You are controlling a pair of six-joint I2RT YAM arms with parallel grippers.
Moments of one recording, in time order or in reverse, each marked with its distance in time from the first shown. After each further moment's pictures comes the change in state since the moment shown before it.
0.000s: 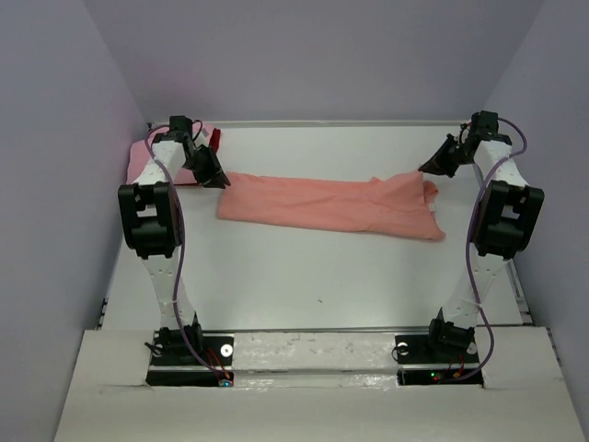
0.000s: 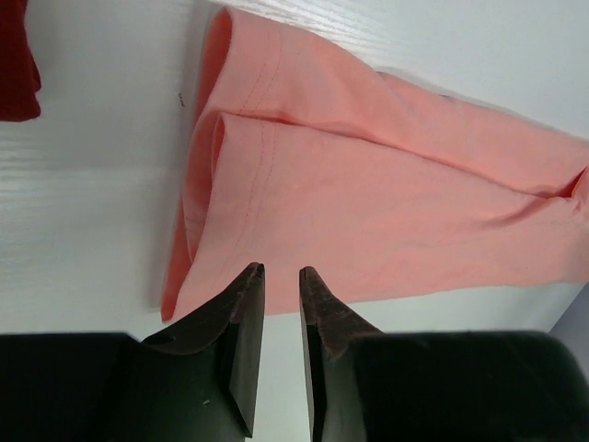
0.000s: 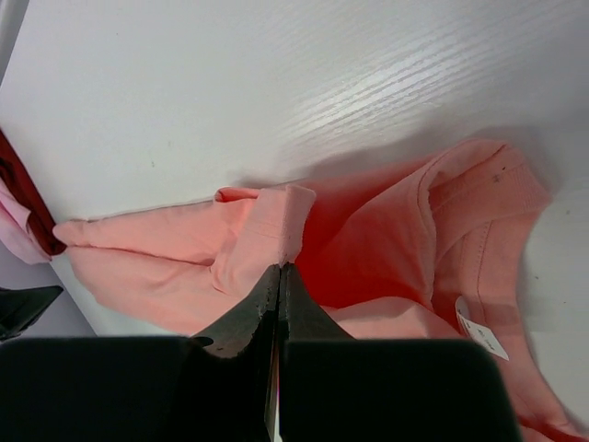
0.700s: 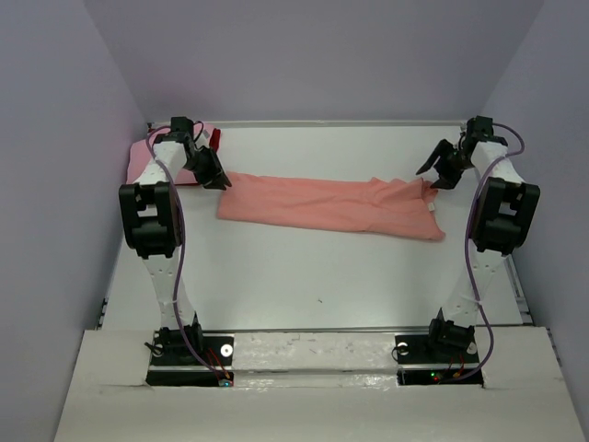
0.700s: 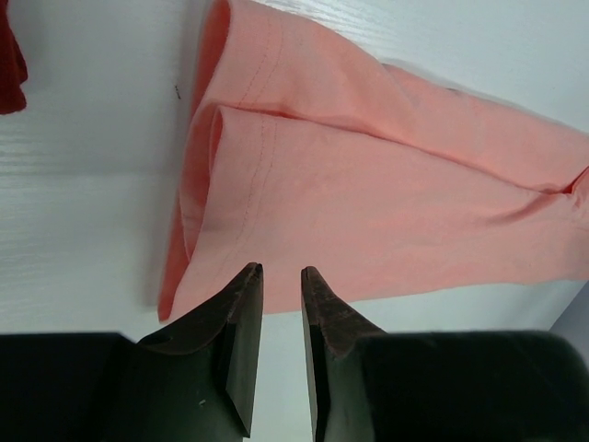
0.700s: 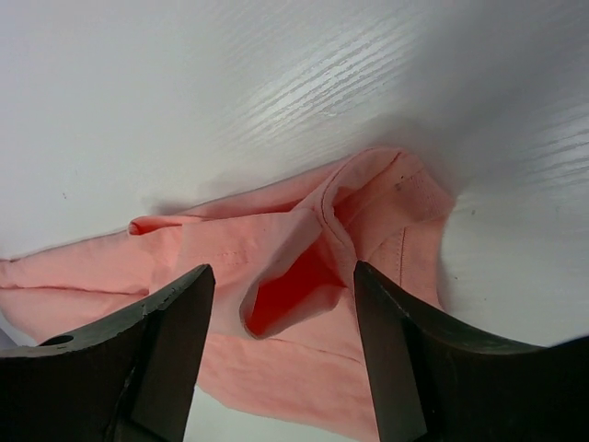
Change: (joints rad) left arm -0.009 0.008 -0.012 -0.002 0.000 -0.001; right arm 0.000 0.058 0.004 -0.044 0.147 -0.037
